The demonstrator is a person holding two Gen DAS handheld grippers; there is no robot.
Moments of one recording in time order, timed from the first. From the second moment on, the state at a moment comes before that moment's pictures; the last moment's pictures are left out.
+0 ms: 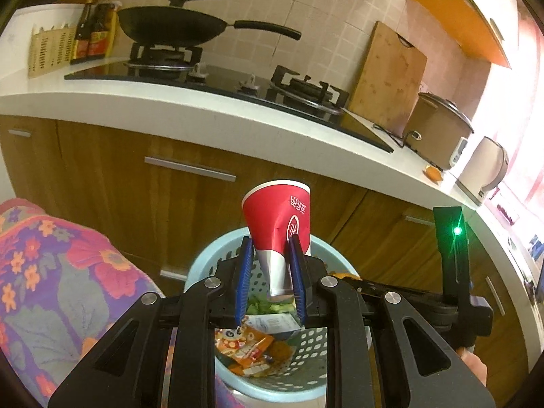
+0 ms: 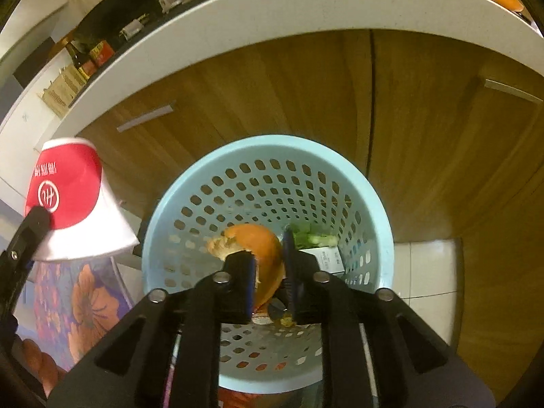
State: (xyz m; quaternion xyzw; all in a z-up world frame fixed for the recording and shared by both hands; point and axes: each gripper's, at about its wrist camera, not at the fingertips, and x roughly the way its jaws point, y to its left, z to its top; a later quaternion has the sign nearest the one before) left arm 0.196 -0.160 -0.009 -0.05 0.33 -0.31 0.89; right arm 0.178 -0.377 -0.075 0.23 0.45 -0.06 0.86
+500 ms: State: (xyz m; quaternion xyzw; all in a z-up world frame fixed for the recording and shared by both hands) left arm 0.203 -0.169 -0.021 -0.05 0.34 -0.31 0.89; right arm 0.157 -0.376 -0.044 0.22 0.41 -0.03 0.88
